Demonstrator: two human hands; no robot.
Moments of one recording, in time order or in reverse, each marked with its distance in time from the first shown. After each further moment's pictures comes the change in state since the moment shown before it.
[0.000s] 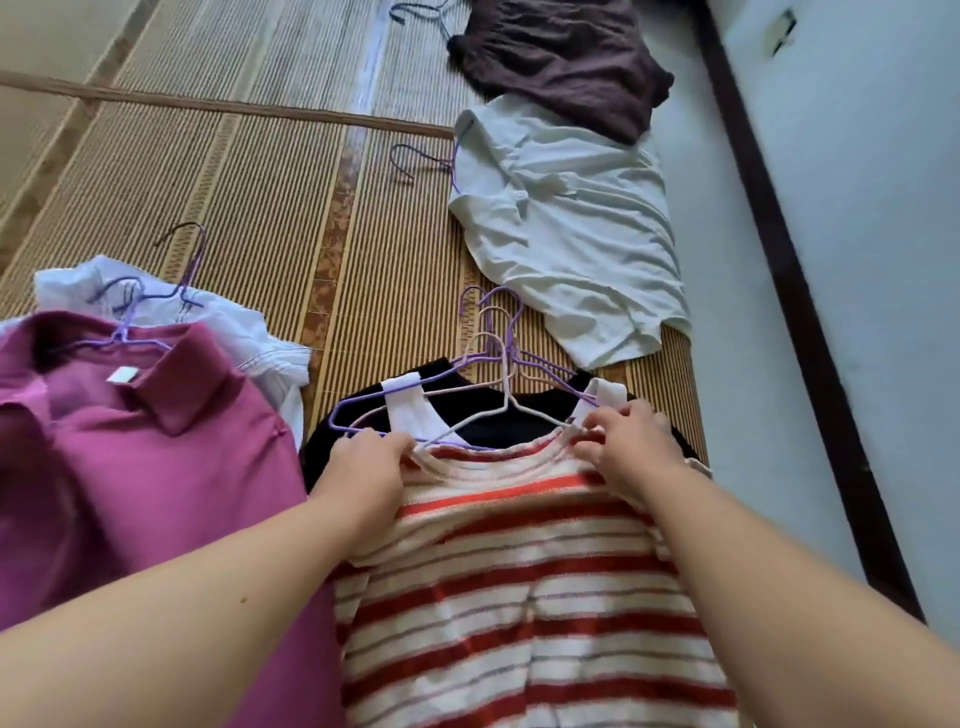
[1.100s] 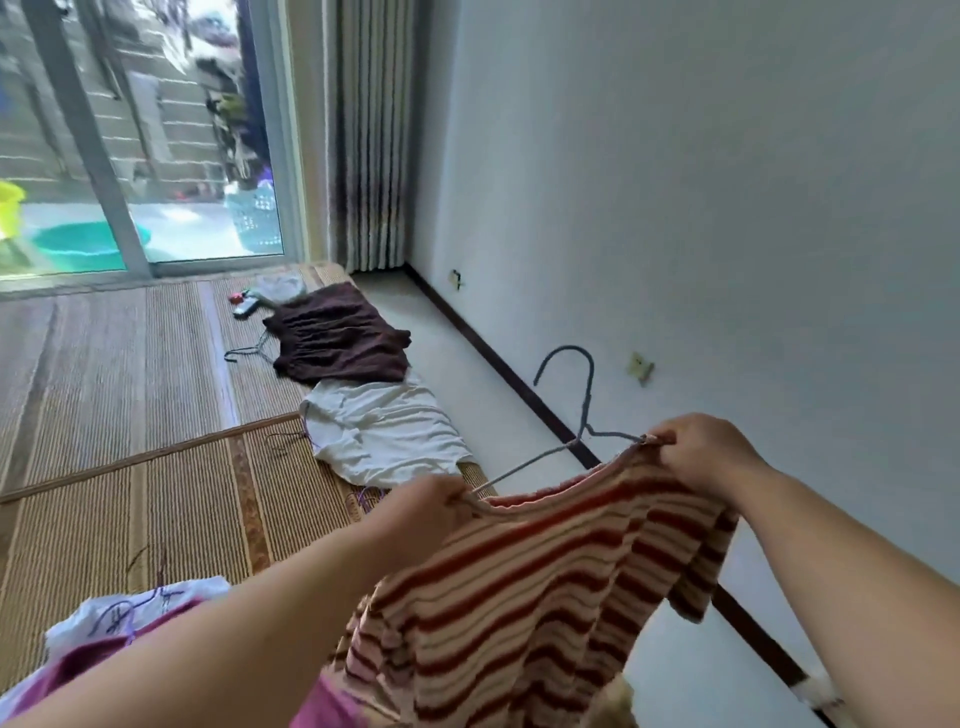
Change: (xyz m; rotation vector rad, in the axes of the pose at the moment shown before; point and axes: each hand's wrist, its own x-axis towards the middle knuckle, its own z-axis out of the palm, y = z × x) left_hand -0.283 0.181 -0.259 -0.053 -0.135 0.786; right_hand -0.469 0.059 -0.281 0.337 0.535 0.300
